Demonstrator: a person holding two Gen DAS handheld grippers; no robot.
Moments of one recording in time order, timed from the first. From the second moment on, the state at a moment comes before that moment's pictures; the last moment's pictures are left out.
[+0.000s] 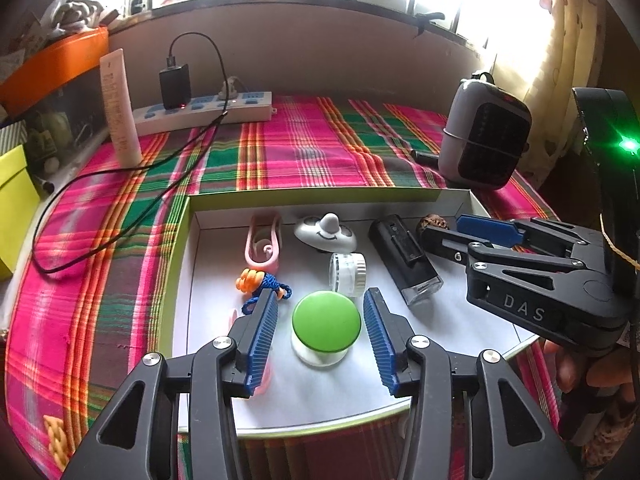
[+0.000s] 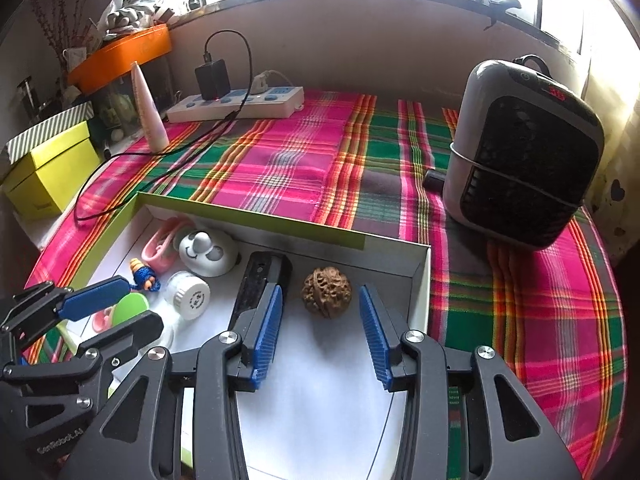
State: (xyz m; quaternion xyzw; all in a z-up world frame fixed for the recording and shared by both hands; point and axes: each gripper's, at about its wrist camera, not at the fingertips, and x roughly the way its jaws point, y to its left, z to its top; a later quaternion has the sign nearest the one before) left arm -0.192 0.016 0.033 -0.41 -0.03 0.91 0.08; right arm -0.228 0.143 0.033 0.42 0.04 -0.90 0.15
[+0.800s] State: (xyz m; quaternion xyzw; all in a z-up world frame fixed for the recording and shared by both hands) left arm -0.142 0.010 0.054 -0.38 -0.03 0.92 0.07; right arm -0.165 0.146 0.056 0.38 0.01 -0.91 0.16
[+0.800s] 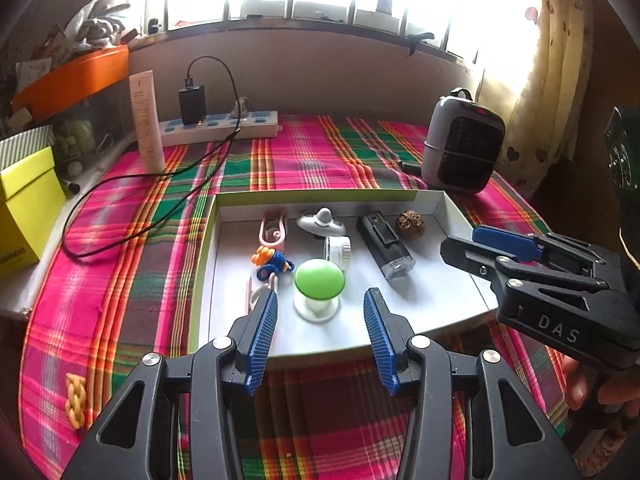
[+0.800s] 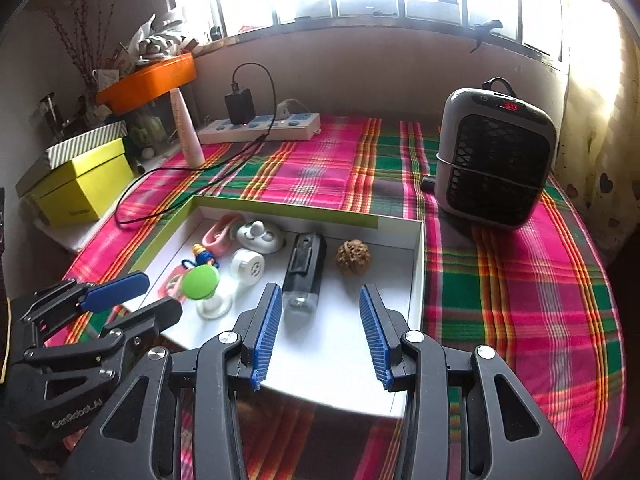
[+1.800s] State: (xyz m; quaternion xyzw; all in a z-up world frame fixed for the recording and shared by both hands) left arm -0.112 0.037 0.030 -0.41 -0.03 0.91 0.12; right arm -0.107 0.171 0.036 0.39 -0.02 -0.91 0.15
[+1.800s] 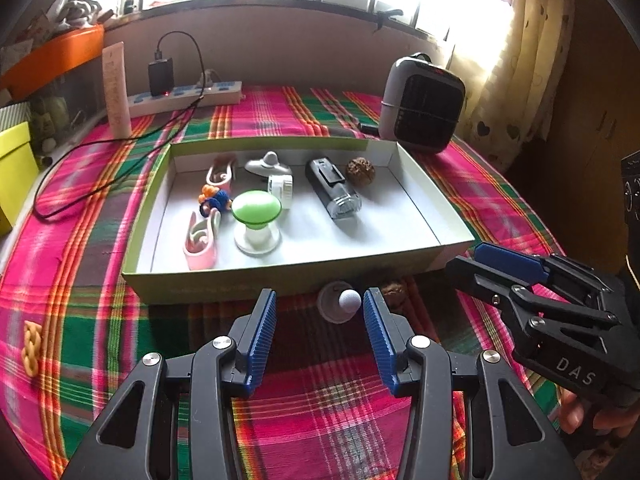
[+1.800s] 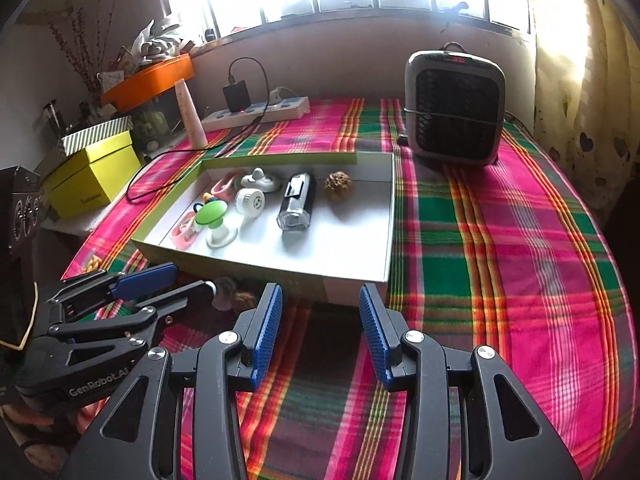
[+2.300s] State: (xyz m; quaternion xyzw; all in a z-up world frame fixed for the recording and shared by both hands) left arm -0.117 0.037 0.023 -0.41 -0.04 0.90 0.11; right arm -0.106 0.171 0.033 0.39 -0.02 -0.91 0.15
